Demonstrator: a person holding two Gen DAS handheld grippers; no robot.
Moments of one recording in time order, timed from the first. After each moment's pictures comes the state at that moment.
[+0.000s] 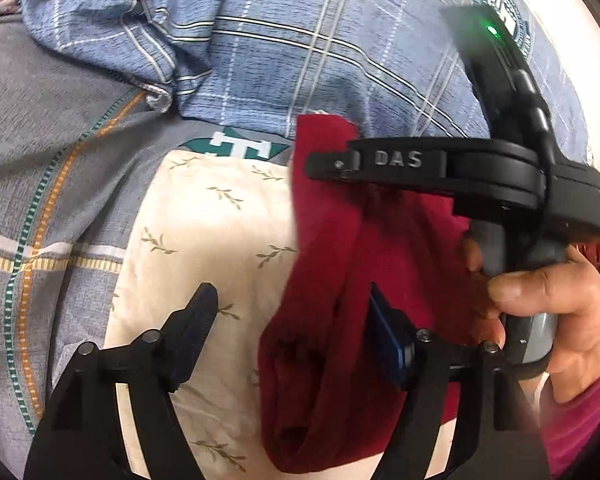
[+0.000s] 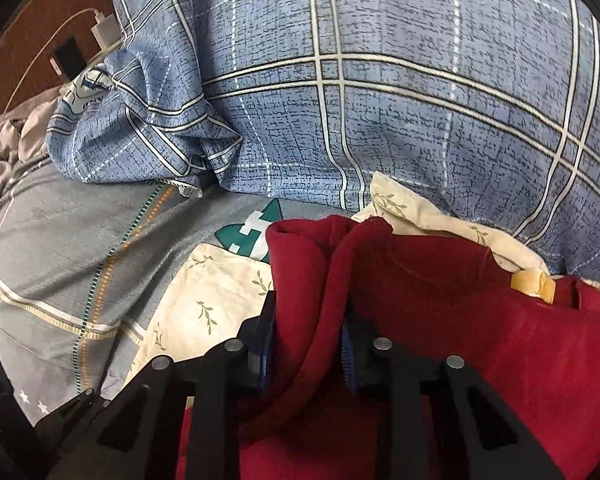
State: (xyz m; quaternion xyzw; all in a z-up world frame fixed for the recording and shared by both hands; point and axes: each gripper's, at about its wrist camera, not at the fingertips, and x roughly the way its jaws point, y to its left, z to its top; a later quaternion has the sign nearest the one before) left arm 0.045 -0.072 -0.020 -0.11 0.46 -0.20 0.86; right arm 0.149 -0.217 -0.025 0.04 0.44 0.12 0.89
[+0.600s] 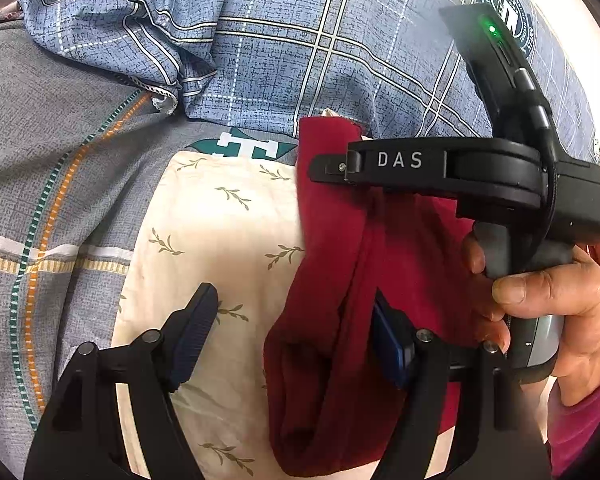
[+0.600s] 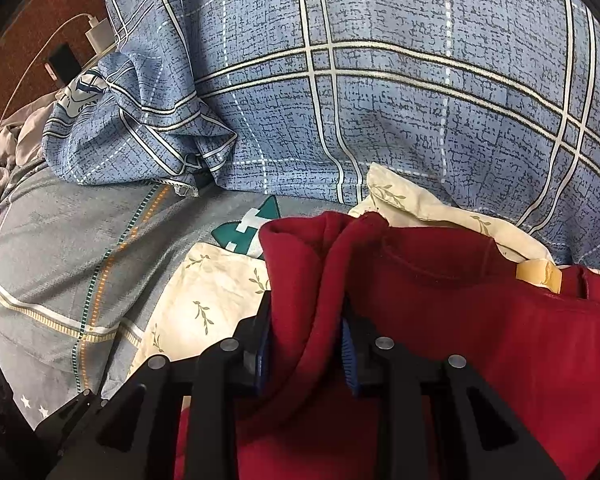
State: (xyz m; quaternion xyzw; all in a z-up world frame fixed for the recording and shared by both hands) left arm 0.045 -0.070 -0.020 -0.09 0.46 -0.19 0.86; right arm 0.155 -0.212 -0.035 0.05 0.45 0.12 0.89
